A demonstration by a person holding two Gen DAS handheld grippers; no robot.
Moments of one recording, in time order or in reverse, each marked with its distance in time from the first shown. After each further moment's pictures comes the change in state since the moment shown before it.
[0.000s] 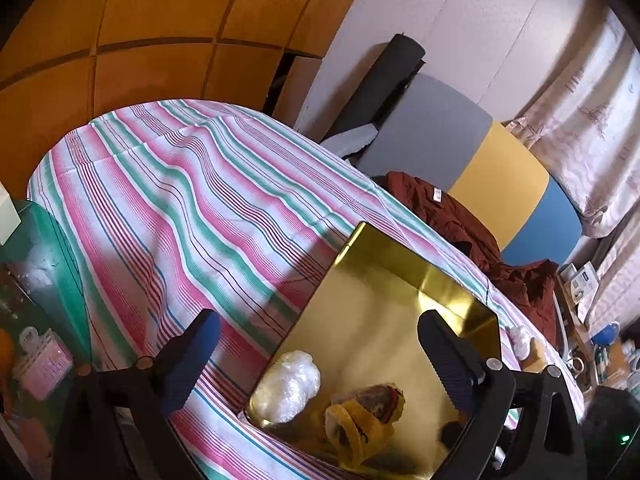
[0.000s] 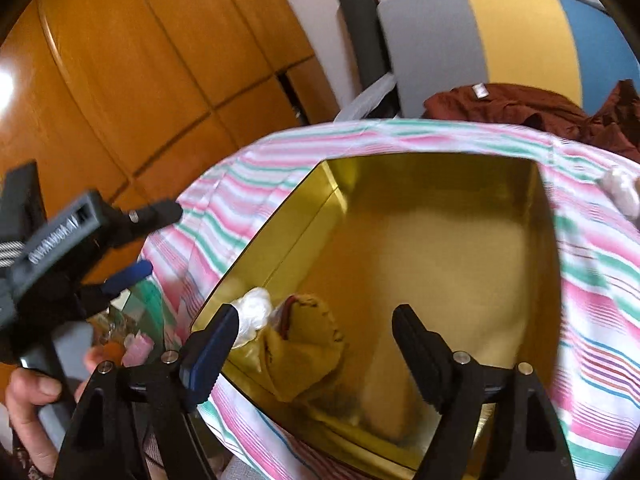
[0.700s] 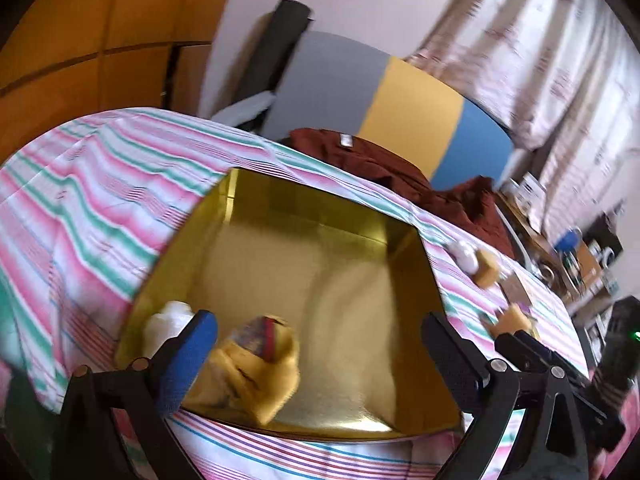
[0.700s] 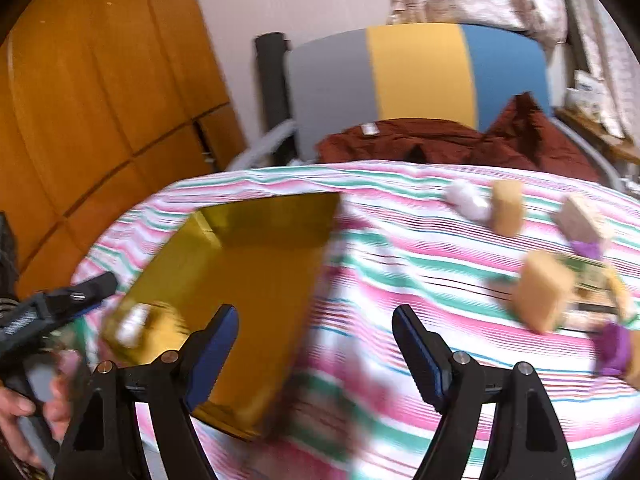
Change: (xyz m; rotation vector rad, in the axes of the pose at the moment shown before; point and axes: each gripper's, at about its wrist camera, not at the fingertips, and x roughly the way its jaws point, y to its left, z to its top) left arm 0.002 -0.077 -0.059 0.282 0.097 -0.231; right arm -0.096 -0.101 -0.024 0.078 -0.133 -0.334
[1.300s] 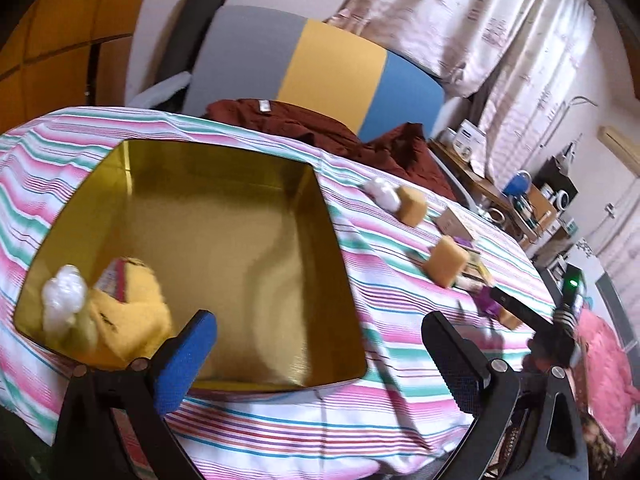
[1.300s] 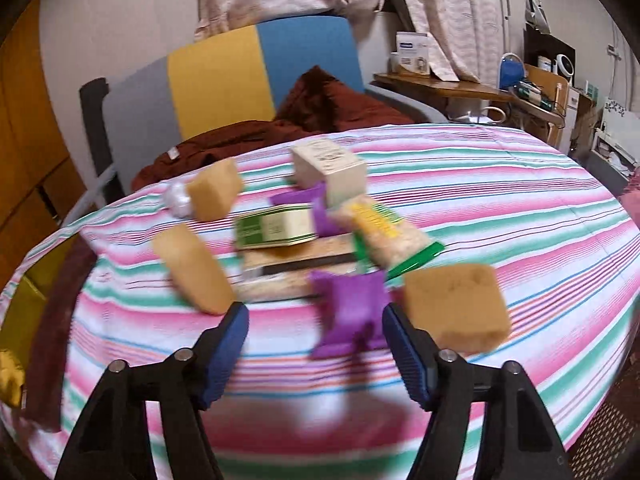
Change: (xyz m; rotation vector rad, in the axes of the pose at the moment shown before) left arm 0.012 -0.082 -0.041 0.147 0.111 -0.183; right arm -0.036 -0.203 -0.036 0.279 -0.037 -0.420
